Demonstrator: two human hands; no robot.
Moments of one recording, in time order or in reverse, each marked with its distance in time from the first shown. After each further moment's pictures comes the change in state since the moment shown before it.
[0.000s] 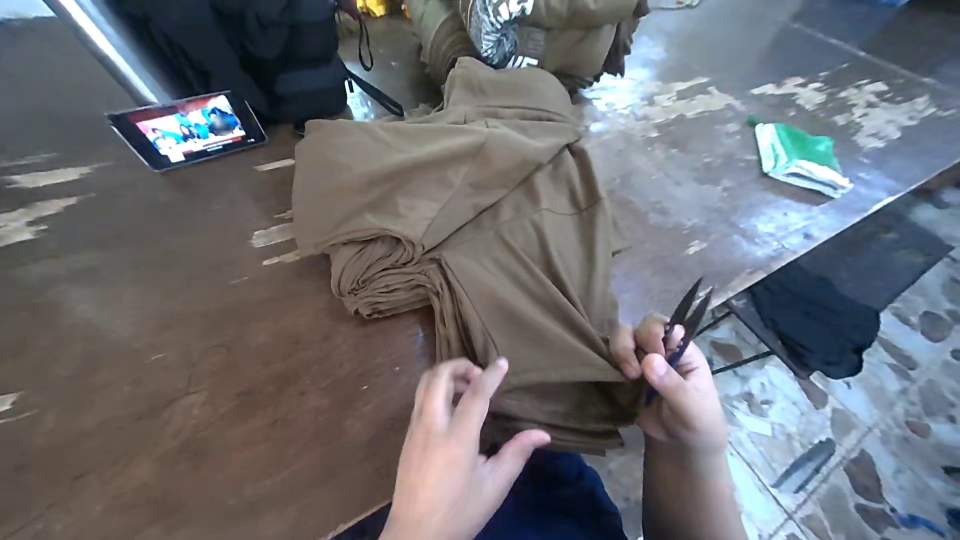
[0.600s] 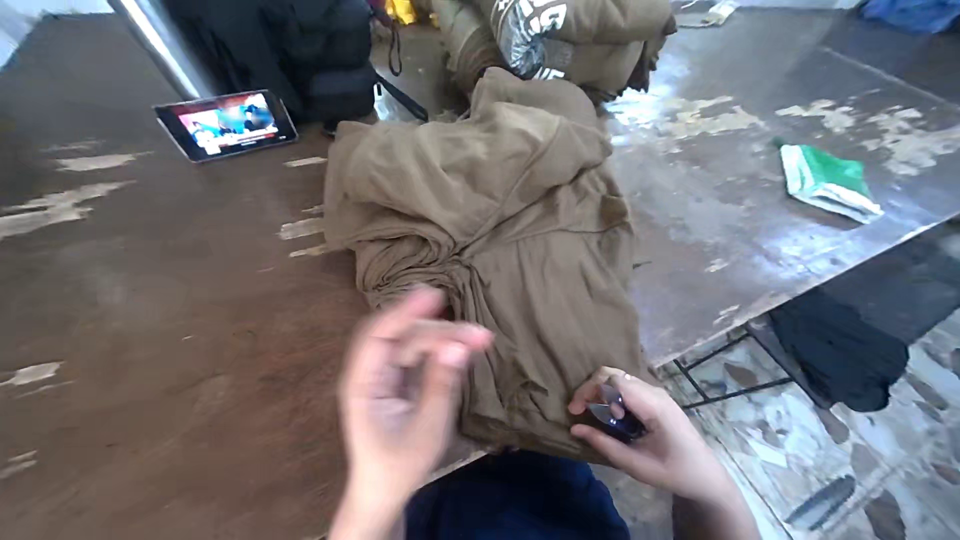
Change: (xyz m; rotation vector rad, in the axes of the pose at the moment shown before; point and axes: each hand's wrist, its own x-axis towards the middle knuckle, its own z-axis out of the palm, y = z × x) left_hand 0.042 -0.012 -0.043 -0.643 0.261 -0.006; right_hand -0.024 0.007 -0.007 -0.787 -0.409 0.015
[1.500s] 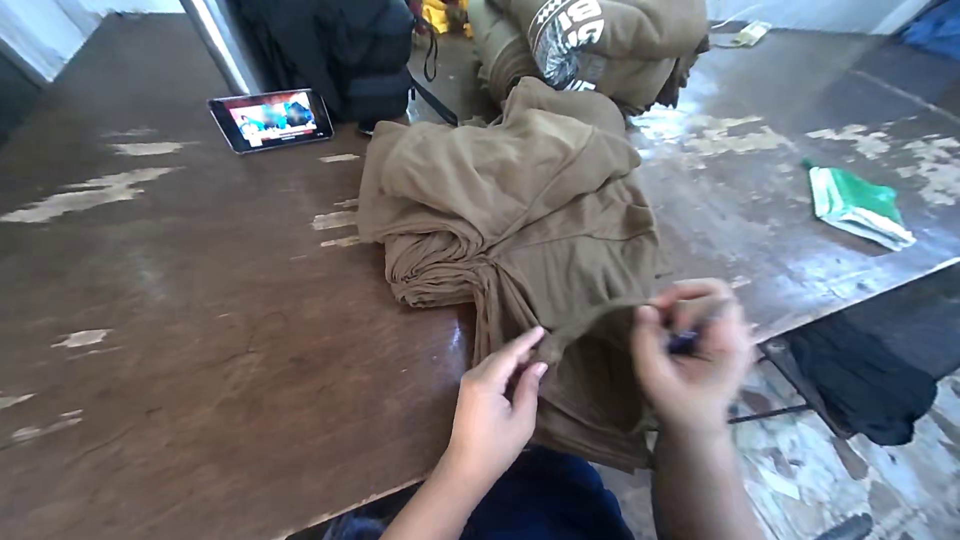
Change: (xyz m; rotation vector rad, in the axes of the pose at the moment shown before) left_hand -0.040 -0.042 0.049 0.138 -0.091 -0.125; right_hand 0.075 -0.009 -0.008 -0.277 0.548 -0.137
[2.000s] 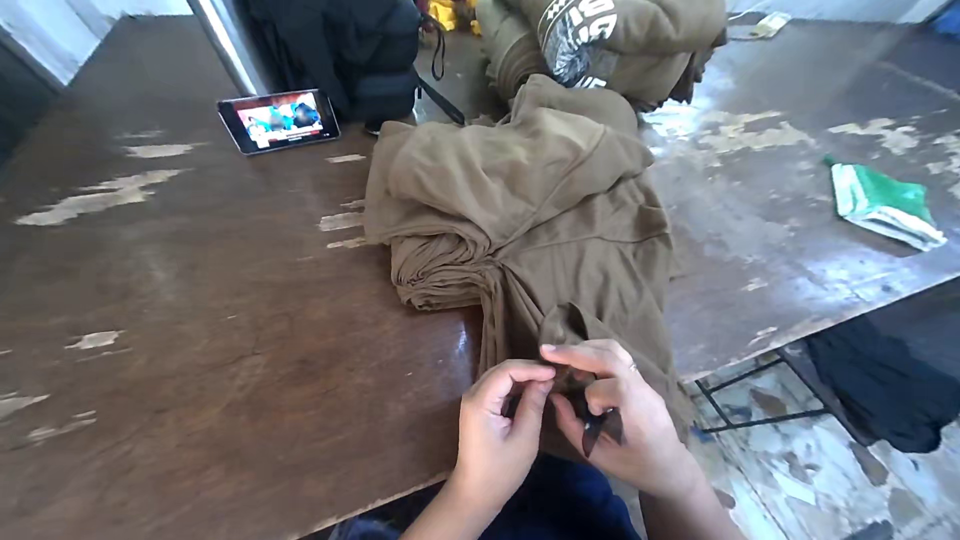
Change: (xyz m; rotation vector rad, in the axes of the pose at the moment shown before) left_hand -0.013 0.000 0.003 -0.272 0.112 0.014; right_hand -0.026 -0.043 0.030 0.269 -0.263 -0.225
